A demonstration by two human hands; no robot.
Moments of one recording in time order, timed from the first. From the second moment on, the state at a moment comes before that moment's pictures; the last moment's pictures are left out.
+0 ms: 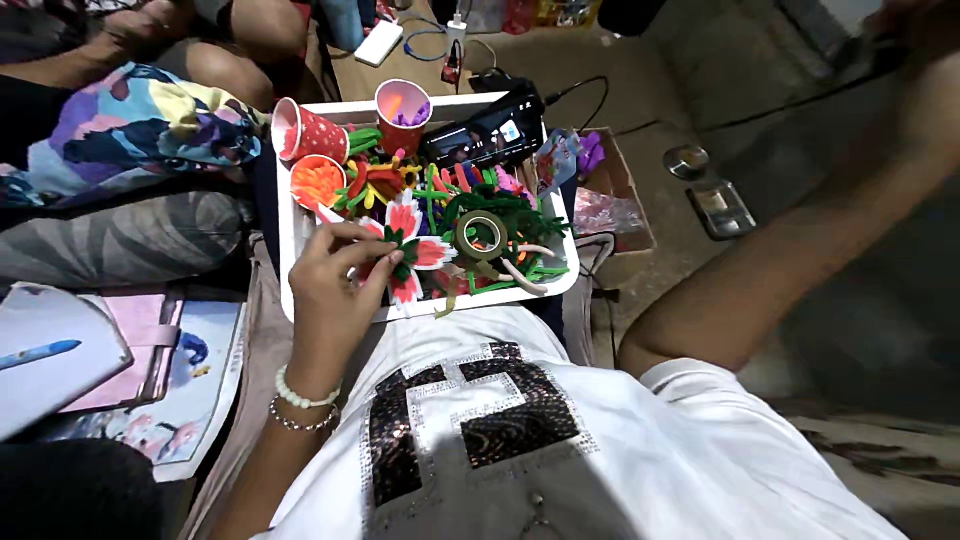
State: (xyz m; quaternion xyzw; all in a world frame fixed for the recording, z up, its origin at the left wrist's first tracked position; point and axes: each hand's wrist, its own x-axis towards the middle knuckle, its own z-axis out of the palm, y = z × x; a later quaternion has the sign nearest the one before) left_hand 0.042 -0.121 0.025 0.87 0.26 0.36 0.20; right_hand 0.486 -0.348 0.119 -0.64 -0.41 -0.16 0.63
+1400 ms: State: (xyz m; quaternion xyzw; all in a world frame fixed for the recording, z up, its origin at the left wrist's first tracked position) left_hand 0.046 -0.158 0.040 0.93 0.26 0.19 0.20; right_hand 0.311 -0.296 0.055 -0.50 -0.51 0.25 0.65
